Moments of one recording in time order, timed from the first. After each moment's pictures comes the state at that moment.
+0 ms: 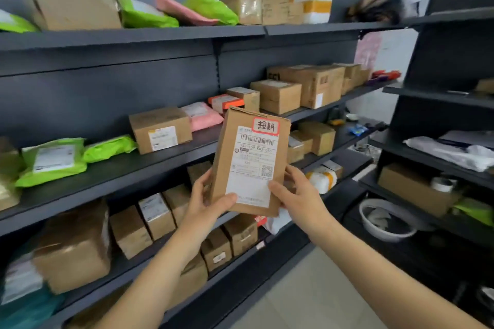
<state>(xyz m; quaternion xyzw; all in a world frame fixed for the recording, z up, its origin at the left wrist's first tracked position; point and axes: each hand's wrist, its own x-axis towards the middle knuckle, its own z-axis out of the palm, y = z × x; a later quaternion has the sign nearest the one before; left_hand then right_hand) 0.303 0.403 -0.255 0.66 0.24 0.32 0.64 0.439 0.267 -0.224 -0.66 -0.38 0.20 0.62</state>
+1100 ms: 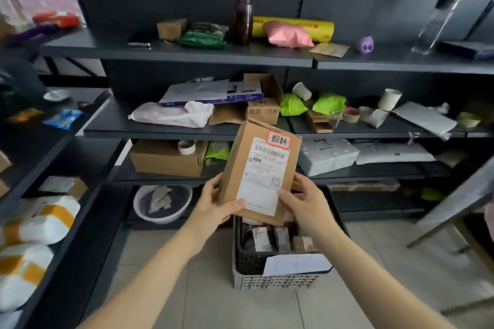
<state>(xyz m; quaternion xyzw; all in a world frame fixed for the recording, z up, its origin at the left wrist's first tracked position) 0.917 0.040 -0.360 0.63 -0.02 -0.20 0.75 0.881 -0.156 -0.334 -0.78 0.15 -0.04 0.60</state>
